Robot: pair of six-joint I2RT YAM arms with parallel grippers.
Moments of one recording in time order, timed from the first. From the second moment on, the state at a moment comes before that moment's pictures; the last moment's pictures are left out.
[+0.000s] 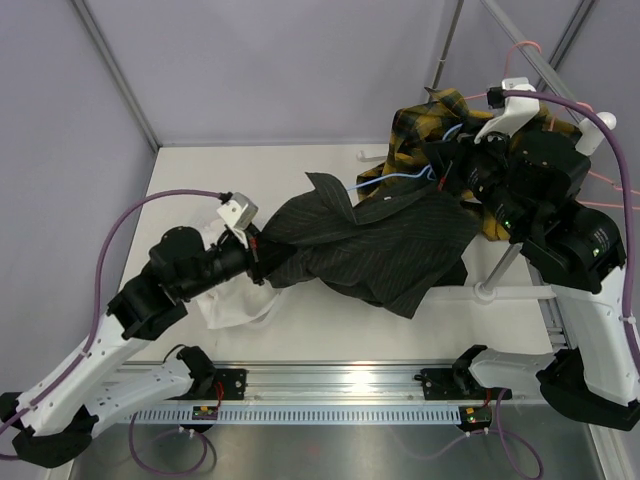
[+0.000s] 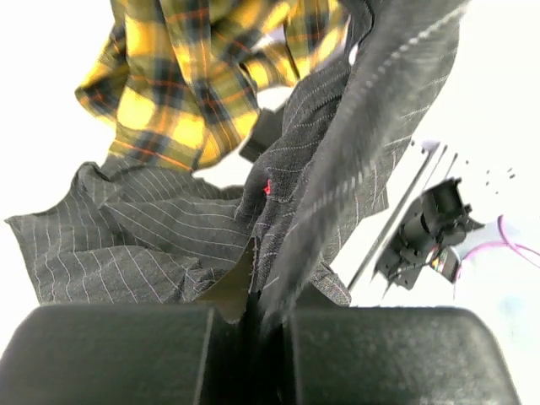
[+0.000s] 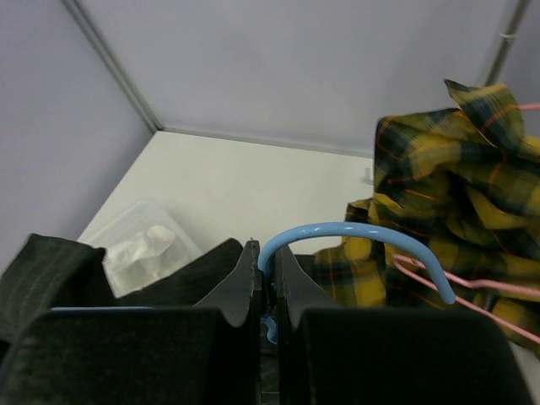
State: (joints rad) left arm -0.81 0.77 1.04 -0.43 0.17 -0.26; right arm 0.66 1.19 1.96 -0.83 0.26 0.23
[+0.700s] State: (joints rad) left arm -0.83 0.44 0.66 -0.18 0.00 -0.43; right arm 0.72 1.20 1.94 -0.95 0.49 0.39
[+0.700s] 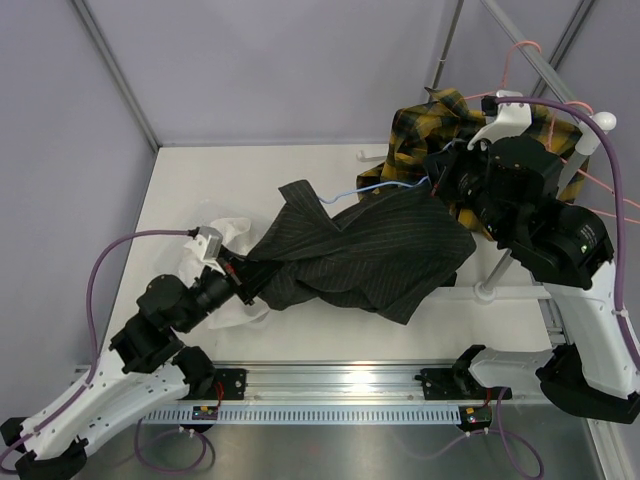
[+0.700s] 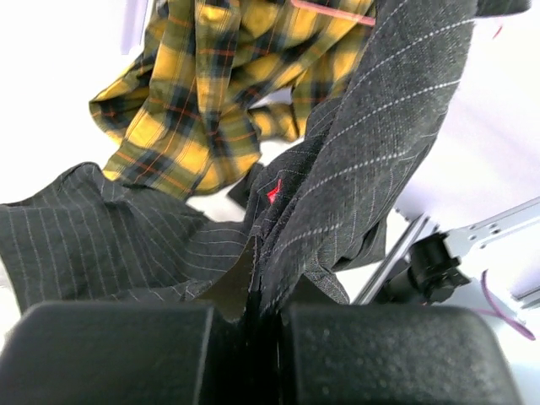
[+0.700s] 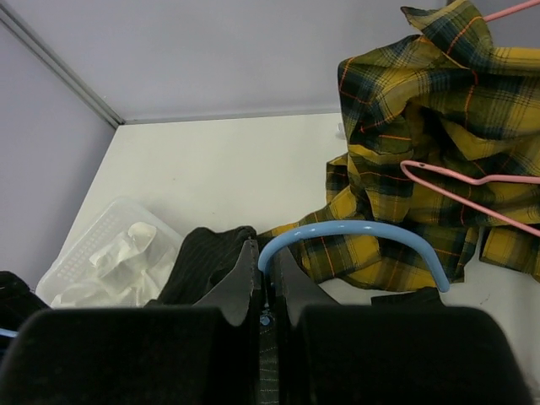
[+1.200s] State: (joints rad) left arm -0.83 0.41 0.67 -0.15 0.01 -0.43; right arm 0.72 1.15 1.95 -0.97 0.60 0.33
